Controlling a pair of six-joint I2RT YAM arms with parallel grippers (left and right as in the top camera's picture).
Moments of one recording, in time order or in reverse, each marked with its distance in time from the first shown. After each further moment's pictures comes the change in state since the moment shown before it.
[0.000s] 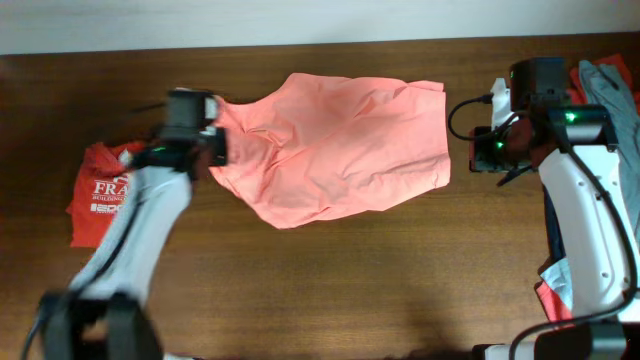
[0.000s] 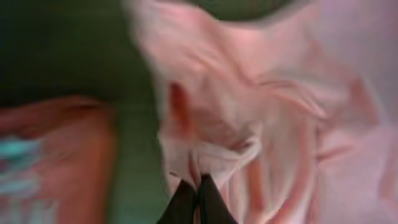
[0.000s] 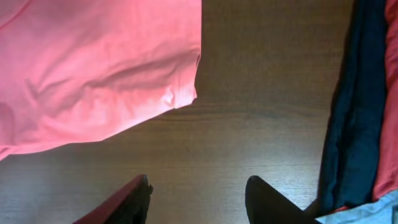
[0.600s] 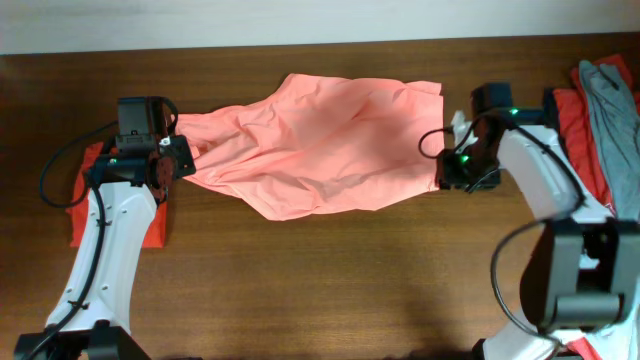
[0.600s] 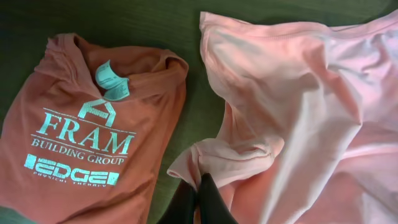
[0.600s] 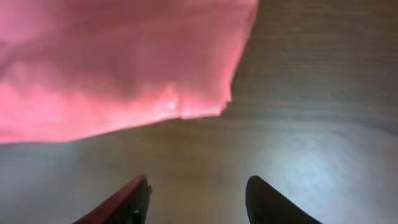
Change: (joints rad) left arm 0.113 -0.077 0.003 -0.162 -0.008 -0.090; right arm 0.000 0.278 -0.205 0.222 -0.160 -0.034
